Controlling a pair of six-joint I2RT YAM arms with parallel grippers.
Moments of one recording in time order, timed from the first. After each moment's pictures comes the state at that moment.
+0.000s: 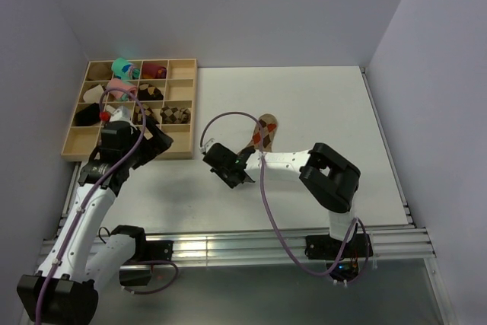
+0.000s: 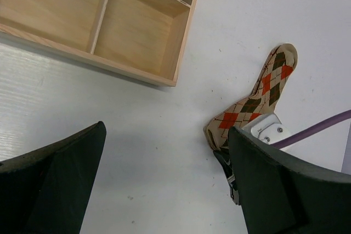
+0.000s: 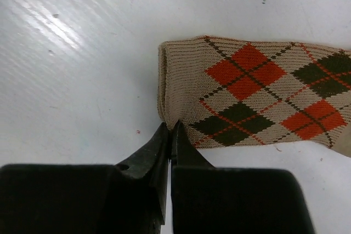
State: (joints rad) left arm -0.14 0.86 0.80 -0.56 0.03 -0.68; right arm 1.04 1.89 1.19 -0.42 0.29 0.16
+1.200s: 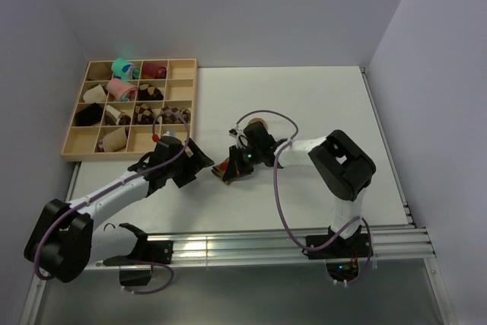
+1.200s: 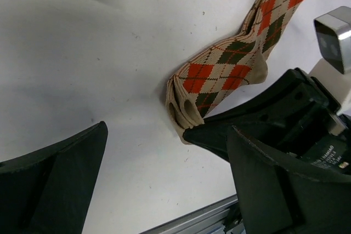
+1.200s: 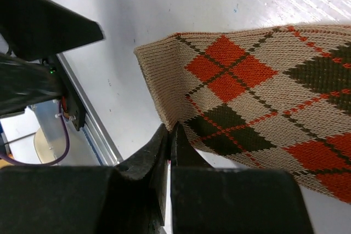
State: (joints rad) left arm -0.49 1.16 0.54 -0.16 0.07 -1.06; right arm 0.69 1.85 0.93 0.10 -0.63 0.57
